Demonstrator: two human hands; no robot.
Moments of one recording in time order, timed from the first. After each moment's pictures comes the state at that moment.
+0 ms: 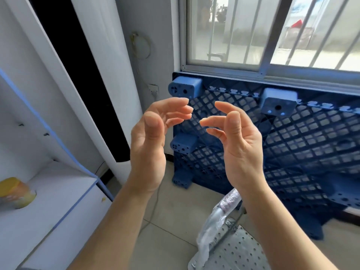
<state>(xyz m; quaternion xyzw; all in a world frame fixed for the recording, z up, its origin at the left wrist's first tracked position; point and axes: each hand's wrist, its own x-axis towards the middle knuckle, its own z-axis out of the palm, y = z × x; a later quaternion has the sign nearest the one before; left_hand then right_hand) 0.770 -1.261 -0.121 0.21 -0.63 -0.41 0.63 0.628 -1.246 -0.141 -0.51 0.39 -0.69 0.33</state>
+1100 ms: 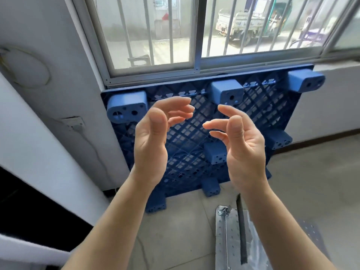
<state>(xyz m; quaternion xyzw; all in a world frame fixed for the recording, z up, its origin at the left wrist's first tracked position) 0.803 -1.525 -0.134 0.00 -0.65 -0.61 0.45 0.708 -1.413 -0.154 -0.35 0.56 -0.75 0.08</state>
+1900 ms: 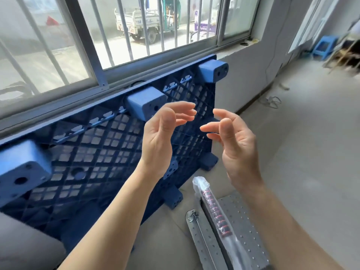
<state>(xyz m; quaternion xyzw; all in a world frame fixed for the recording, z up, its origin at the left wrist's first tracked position) 0.592 -1.516 -0.160 -0.15 -0.67 -0.68 0.26 0.573 -1.373 -0.178 -0.18 0.66 -0.72 -0.09</state>
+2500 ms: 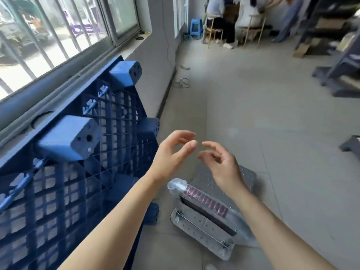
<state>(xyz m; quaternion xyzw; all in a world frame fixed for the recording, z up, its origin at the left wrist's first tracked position) 0.500 -1.502 -0.236 -0.32 -0.74 -0.58 -0.09 0.581 -1.366 -0.264 0.12 0.74 -0.64 -0.17</state>
